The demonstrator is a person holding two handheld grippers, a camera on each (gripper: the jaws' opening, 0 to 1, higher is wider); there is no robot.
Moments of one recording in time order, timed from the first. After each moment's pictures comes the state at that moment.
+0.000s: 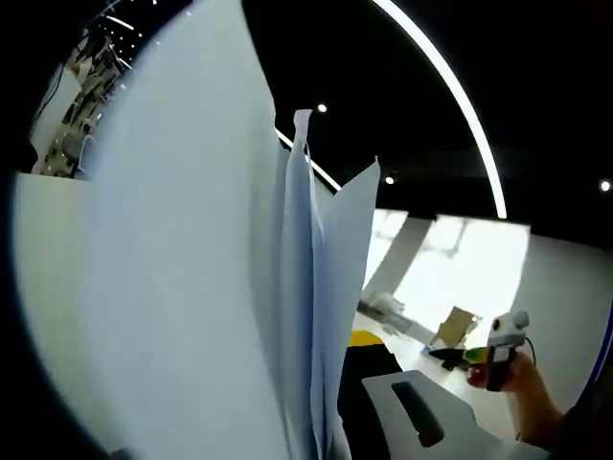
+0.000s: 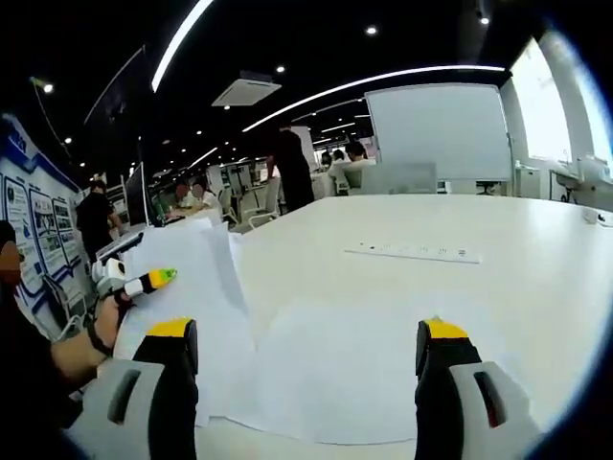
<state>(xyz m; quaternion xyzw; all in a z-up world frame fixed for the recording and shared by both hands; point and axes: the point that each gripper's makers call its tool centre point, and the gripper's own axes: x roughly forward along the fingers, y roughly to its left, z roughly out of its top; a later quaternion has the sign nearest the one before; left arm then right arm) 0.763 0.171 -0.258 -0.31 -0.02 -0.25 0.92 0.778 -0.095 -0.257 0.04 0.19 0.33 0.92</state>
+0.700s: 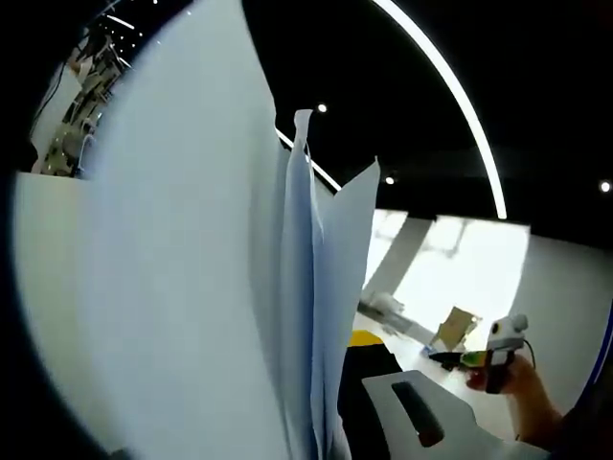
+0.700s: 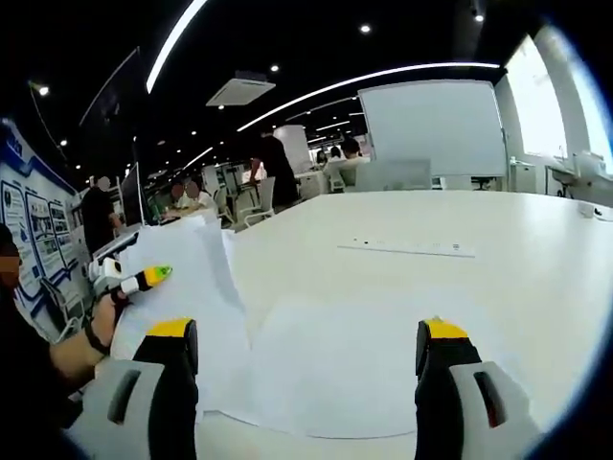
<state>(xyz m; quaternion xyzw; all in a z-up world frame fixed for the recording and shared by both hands) 0.769 0.179 -0.262 -0.32 -0.02 -0.25 0.92 0.779 -0.103 -0.264 0.05 0.19 0.33 0.92</state>
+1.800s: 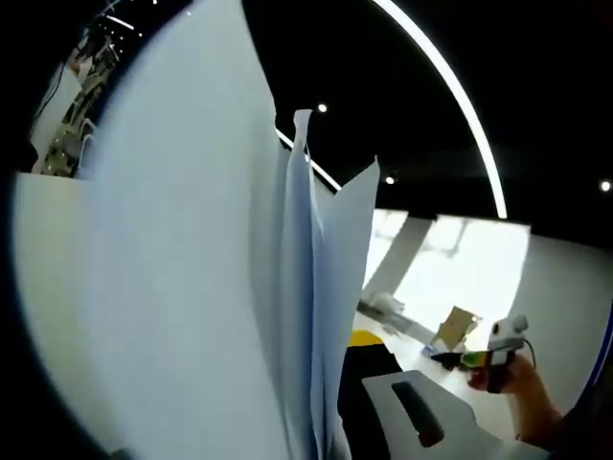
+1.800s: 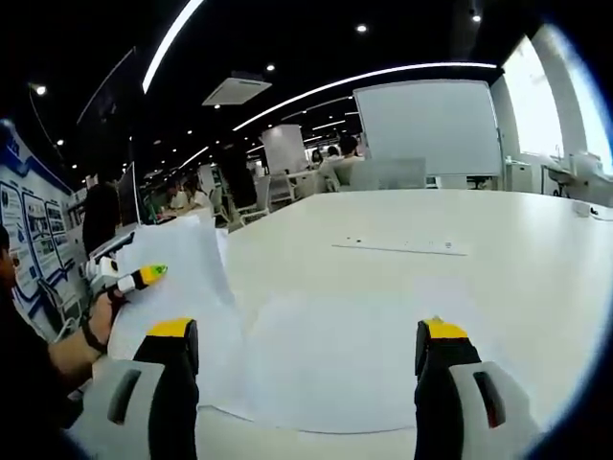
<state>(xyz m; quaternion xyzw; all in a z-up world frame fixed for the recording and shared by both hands) 0.771 0.183 -0.264 -0.31 -0.02 -0.25 0.92 0.779 -0.113 -0.265 0.04 0.20 0.32 0.93</state>
